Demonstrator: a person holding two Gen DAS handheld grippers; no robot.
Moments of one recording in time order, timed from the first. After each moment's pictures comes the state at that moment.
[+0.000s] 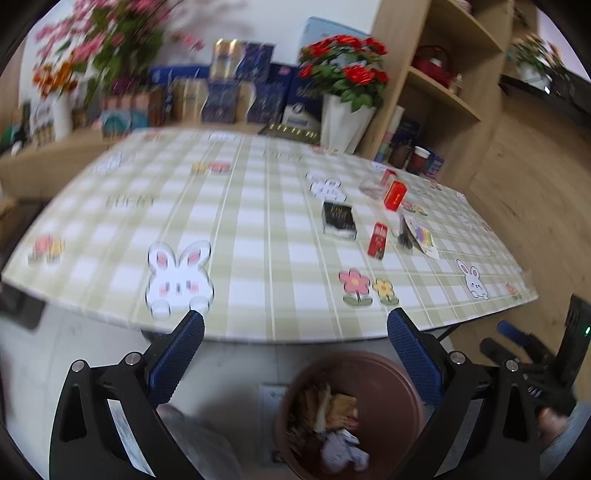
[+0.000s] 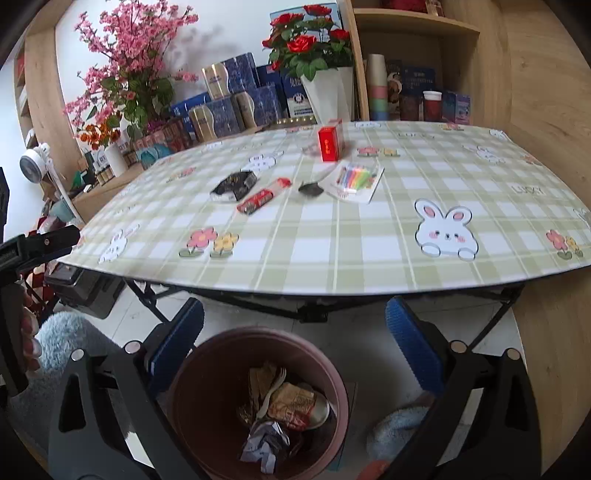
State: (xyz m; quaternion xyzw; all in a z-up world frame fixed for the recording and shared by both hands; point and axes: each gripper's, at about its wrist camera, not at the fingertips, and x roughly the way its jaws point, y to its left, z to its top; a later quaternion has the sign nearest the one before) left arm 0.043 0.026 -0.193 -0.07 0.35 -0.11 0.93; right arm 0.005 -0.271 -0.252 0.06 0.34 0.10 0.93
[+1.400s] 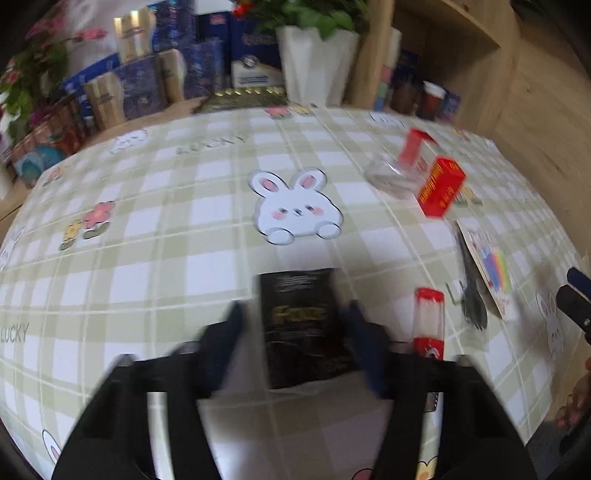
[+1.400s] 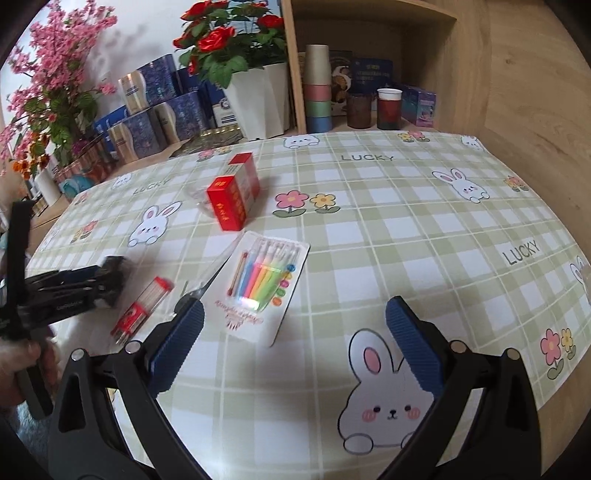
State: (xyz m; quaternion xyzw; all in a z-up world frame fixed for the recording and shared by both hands) left arm 0.273 -0.077 -0.254 0.02 0.43 -0.13 0.89; right arm 0.177 -0.330 -0.239 0.06 0.36 -0.01 0.93
